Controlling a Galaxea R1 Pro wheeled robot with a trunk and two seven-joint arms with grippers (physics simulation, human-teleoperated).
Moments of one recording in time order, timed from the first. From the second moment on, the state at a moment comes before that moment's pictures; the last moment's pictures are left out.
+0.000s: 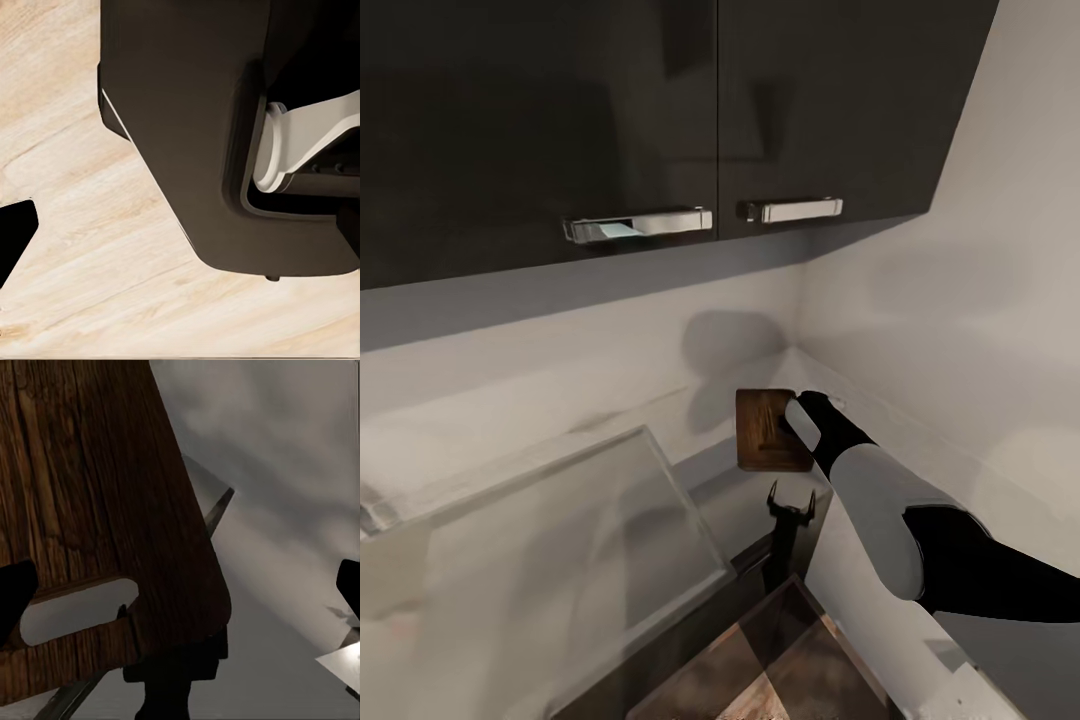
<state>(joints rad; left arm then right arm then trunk) 0.35 -0.05 0.00 -0.45 0.06 -0.11 0.00 -1.24 0.17 -0.05 -0.31 -0.24 0.54 -0.55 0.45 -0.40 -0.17</state>
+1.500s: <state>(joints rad) 0.35 -0.05 0.00 -0.44 0.06 -0.11 0.00 -1.23 0.17 -0.14 -0.27 -0.24 0.44 -0.60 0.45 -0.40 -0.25</state>
